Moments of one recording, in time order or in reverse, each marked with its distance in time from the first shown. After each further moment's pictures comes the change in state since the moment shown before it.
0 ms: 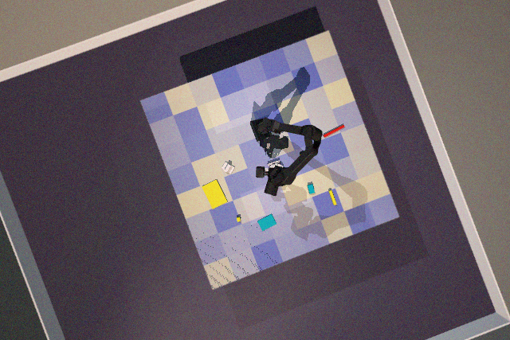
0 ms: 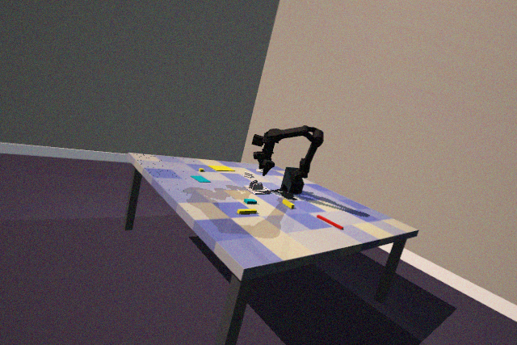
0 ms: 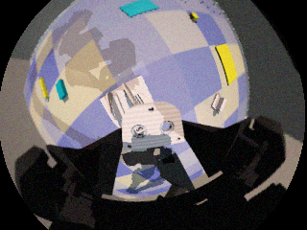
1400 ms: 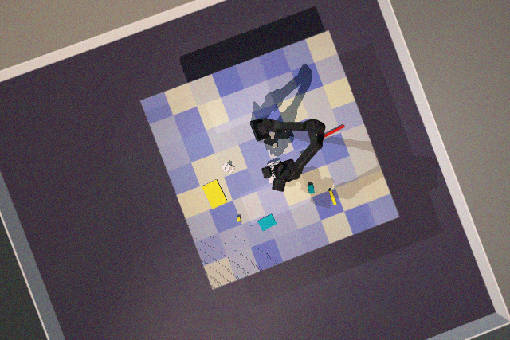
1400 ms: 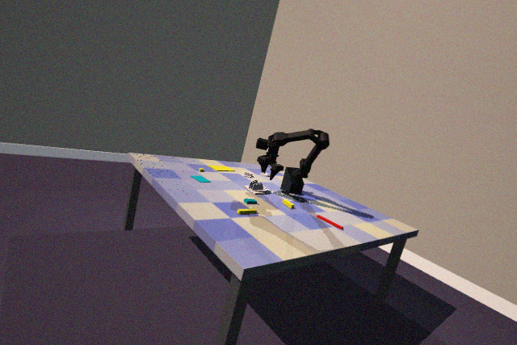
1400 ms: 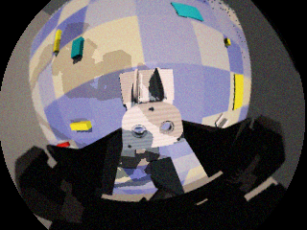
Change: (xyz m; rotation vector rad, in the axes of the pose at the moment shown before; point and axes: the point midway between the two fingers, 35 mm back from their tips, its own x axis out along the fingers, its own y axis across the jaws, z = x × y) arm 0.008 0.034 -0.022 -0.344 0.012 0.023
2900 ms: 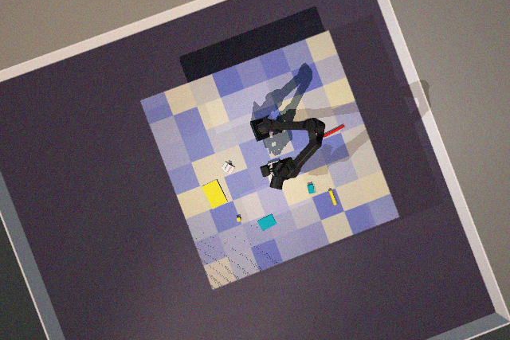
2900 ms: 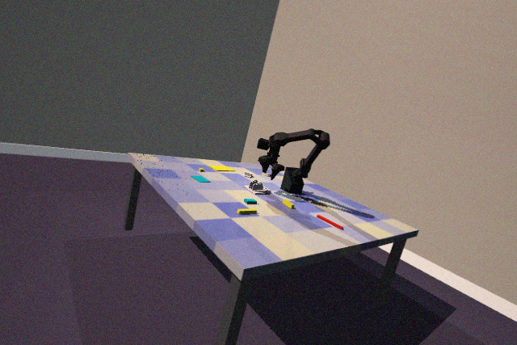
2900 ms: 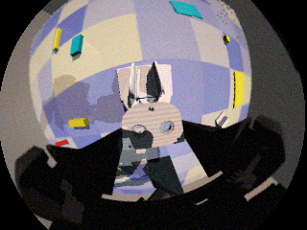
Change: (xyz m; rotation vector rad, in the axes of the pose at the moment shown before) arm 0.001 -0.005 -0.011 -0.001 -0.002 0.002
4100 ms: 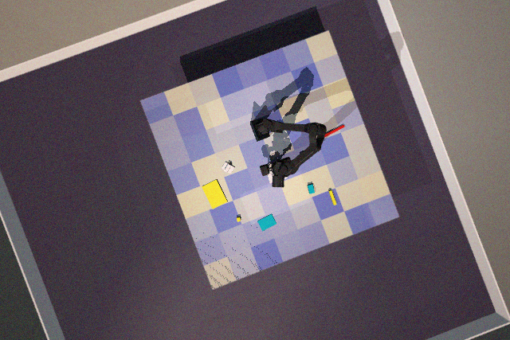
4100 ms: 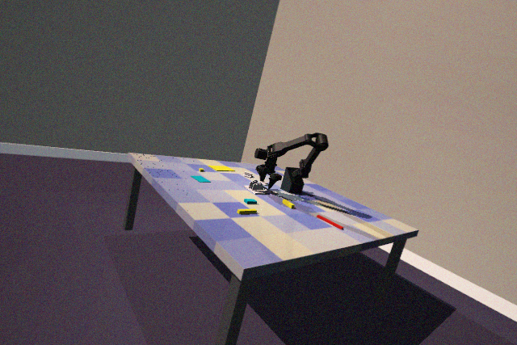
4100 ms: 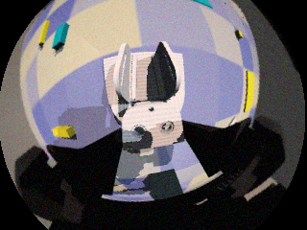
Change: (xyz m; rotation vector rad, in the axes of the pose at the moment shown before) arm 0.056 0.000 0.001 -0.005 0.000 -0.003
